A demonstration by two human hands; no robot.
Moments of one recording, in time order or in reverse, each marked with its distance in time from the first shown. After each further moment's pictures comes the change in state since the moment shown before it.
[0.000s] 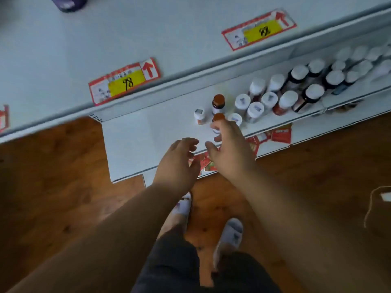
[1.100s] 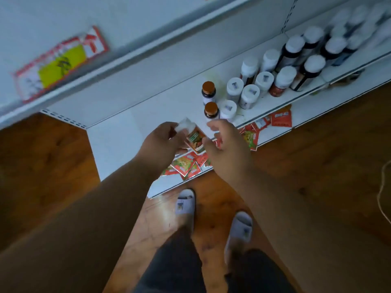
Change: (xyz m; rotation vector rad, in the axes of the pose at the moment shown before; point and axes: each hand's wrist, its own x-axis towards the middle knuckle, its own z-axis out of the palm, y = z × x) left_hand 0.070 -0.045 0.014 -0.439 -0.179 -0.220; right_hand -0.006 0.036 0.031 0.195 0.051 0.175
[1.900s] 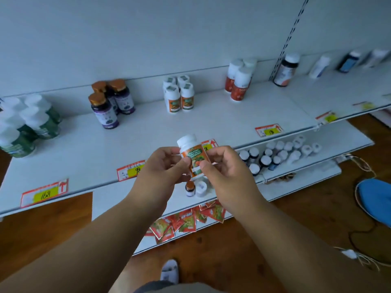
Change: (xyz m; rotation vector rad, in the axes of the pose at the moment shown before) left_hand -0.177 0.227 -0.033 -0.502 0.082 0.310; right_hand -0.057 -0.207 -0.196 0.230 -0.001 -0.142
